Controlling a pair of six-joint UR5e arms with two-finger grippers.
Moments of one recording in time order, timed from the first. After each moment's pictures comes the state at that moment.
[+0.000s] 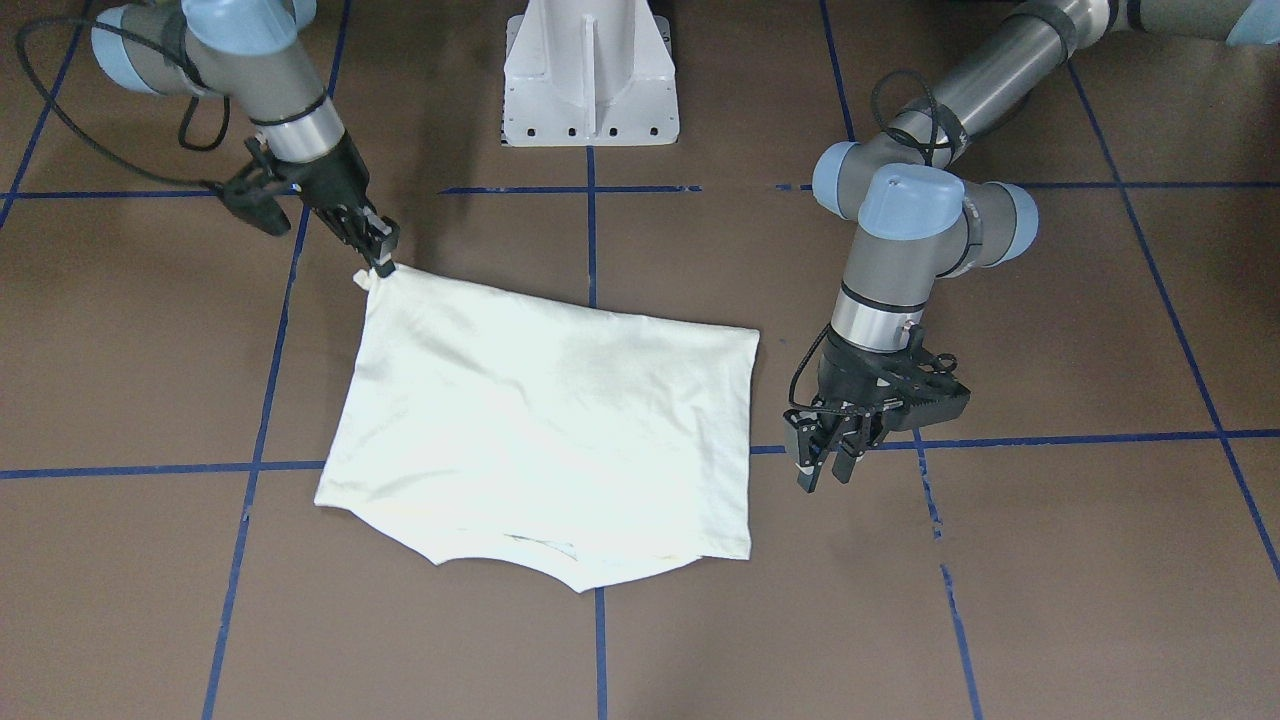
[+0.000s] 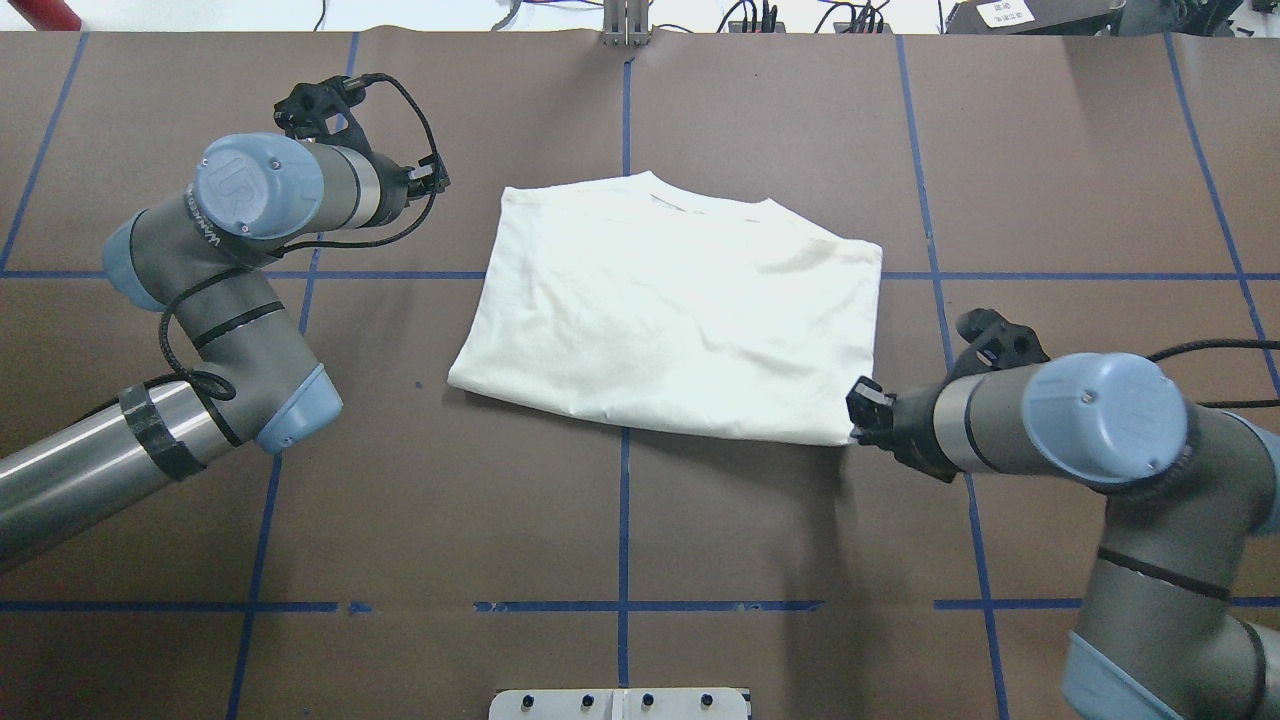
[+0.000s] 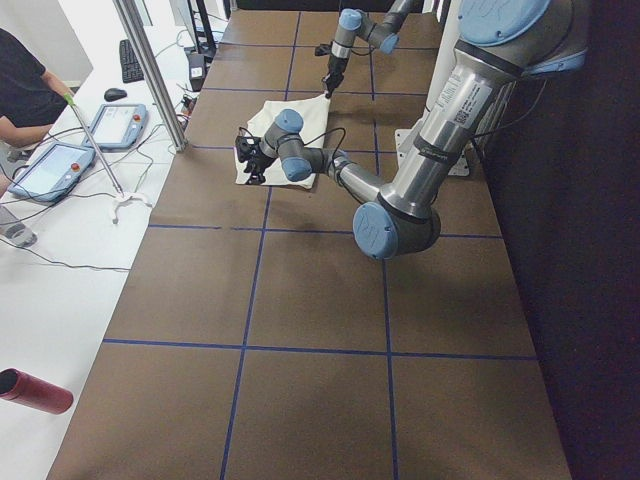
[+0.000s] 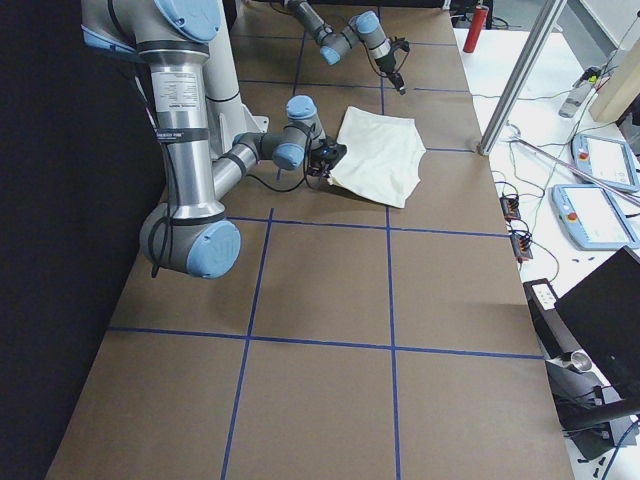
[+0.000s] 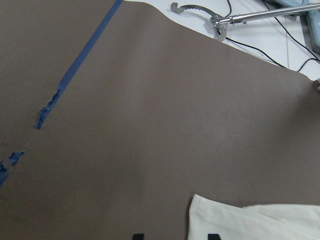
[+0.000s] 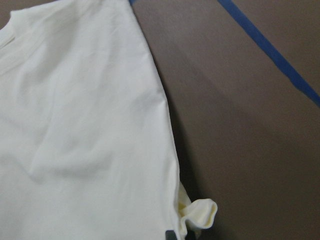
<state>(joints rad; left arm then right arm) -0.74 -2.11 -1.47 -2.20 -1.60 -1.45 0.44 -1.51 2.12 -1.20 1.75 1.97</state>
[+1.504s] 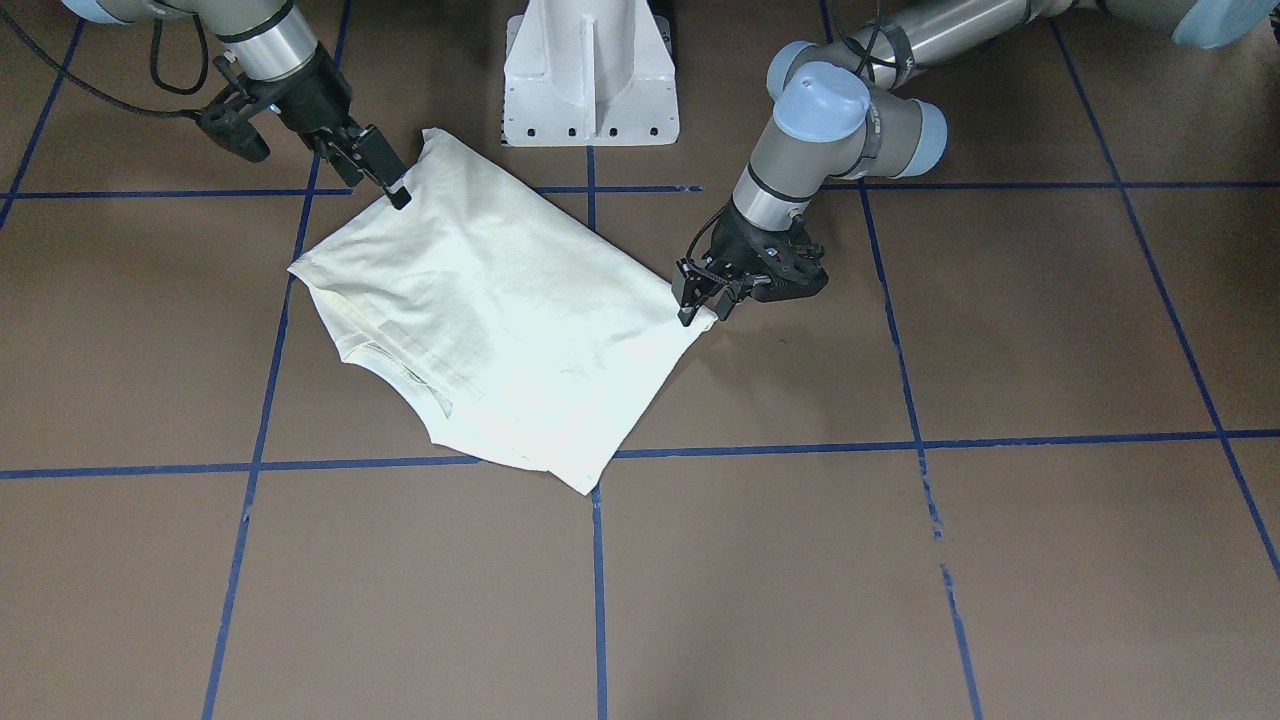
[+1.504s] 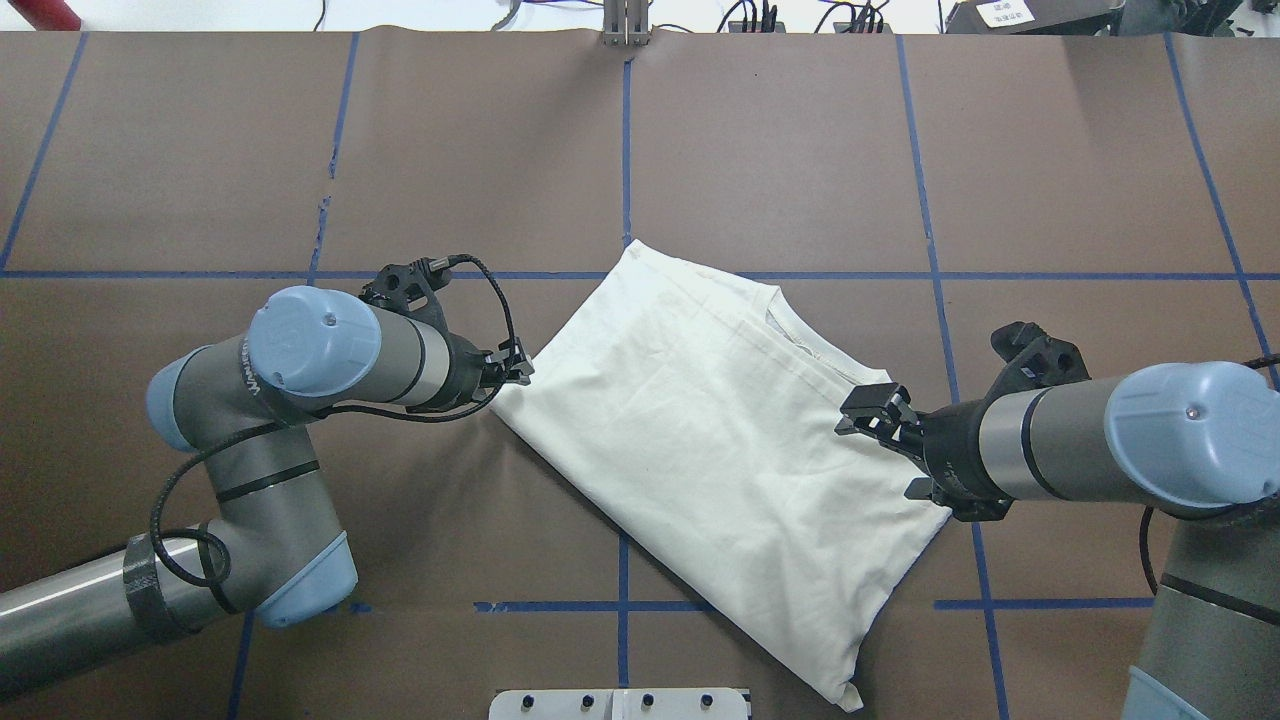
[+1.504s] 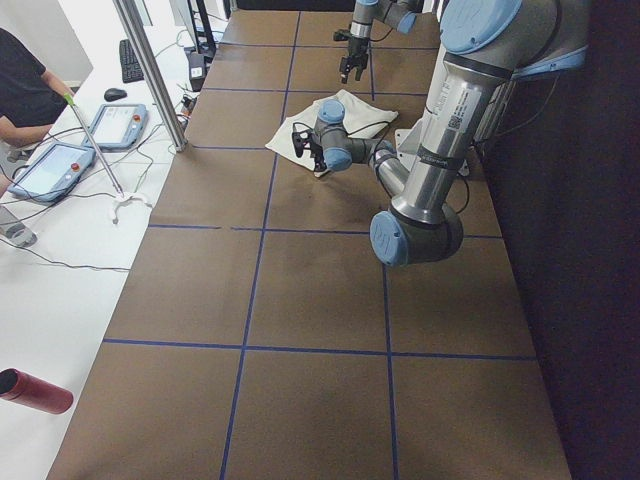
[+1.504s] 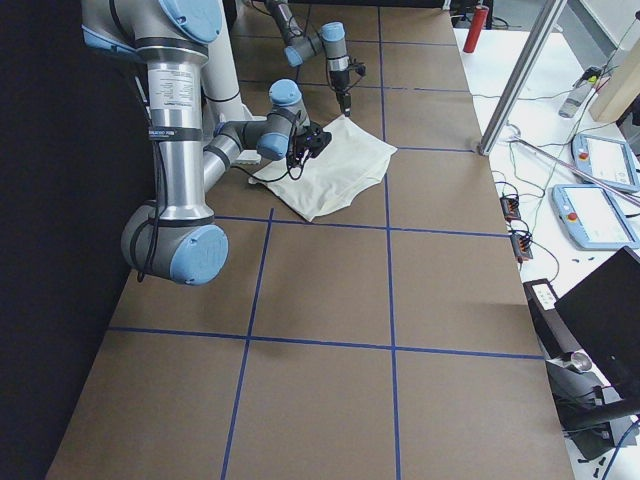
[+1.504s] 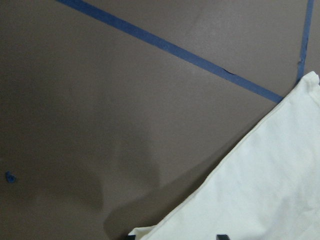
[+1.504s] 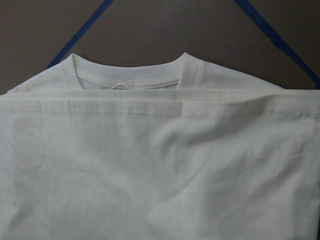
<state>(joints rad) -0.51 -2.03 -1.66 -2.09 -1.79 -1.62 0.47 -1.52 2.19 -1.20 1.79 1.99</state>
